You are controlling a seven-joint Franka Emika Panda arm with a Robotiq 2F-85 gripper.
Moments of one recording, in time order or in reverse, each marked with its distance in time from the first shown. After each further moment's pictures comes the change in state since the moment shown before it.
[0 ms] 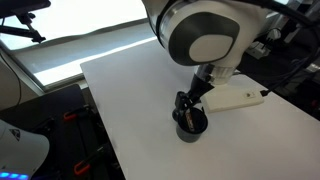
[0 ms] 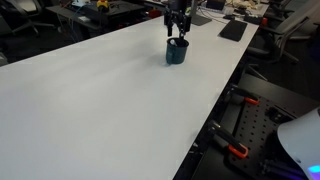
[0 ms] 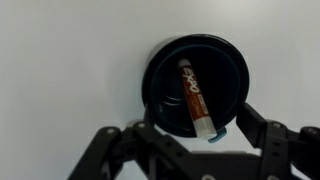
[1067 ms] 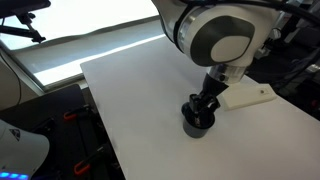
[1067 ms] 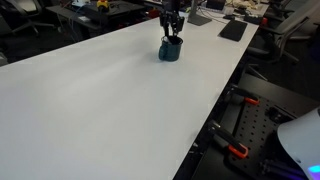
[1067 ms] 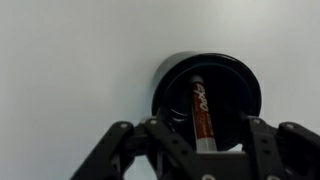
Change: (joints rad) arm 0.009 0.105 -0.006 0.142 -0.055 -0.026 -0.002
